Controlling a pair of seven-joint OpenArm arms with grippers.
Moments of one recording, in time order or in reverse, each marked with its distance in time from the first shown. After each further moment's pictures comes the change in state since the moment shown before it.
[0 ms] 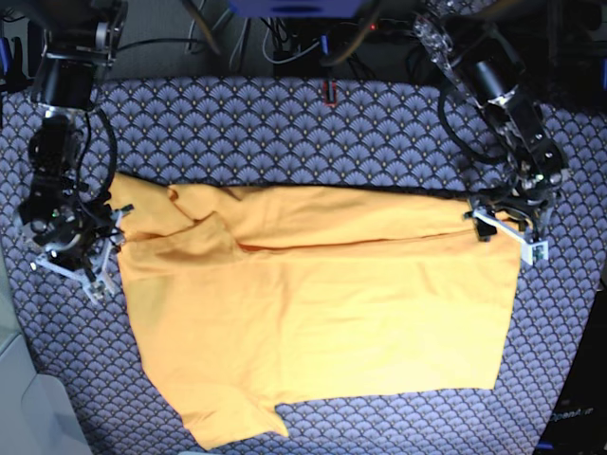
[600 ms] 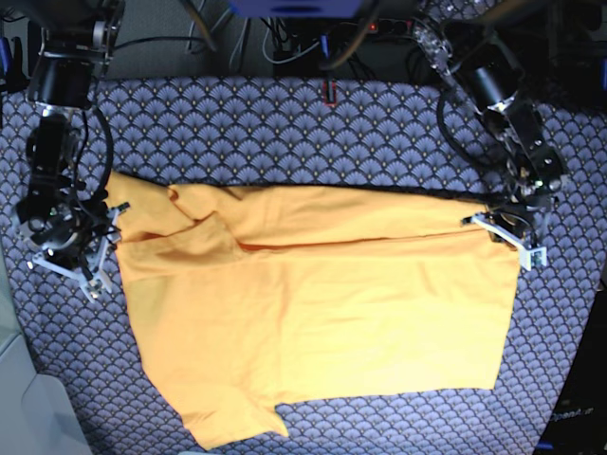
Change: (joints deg) left arm -1.4 0.2 0.0 -0.3 0.0 0.0 0.9; right arm -0.1 0.7 0.0 0.0 -0.2 0.0 -0.2
